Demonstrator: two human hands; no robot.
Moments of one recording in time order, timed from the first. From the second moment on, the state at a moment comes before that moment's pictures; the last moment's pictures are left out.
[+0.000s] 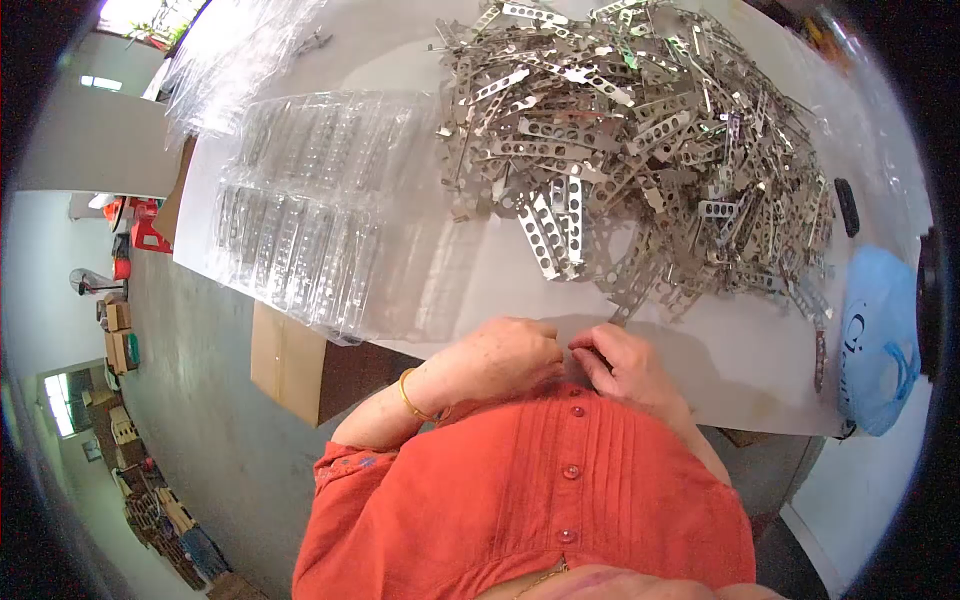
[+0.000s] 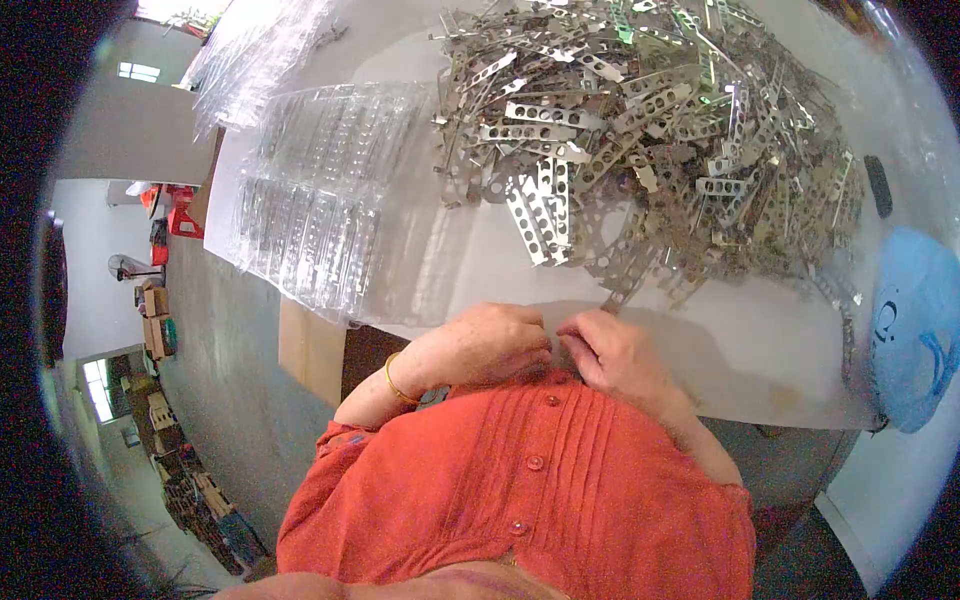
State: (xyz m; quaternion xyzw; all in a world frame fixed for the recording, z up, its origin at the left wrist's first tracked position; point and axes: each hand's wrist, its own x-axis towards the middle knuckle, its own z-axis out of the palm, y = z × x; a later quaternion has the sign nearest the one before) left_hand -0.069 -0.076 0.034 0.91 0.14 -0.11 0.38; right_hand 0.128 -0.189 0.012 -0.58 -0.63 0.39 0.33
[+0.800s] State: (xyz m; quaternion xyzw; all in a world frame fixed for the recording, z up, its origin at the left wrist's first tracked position) left_hand -0.061 0.062 0.028 0.80 0.58 0.13 0.10; right_hand 0.131 -0.188 0.019 -0.58 -0.62 0.41 0.34
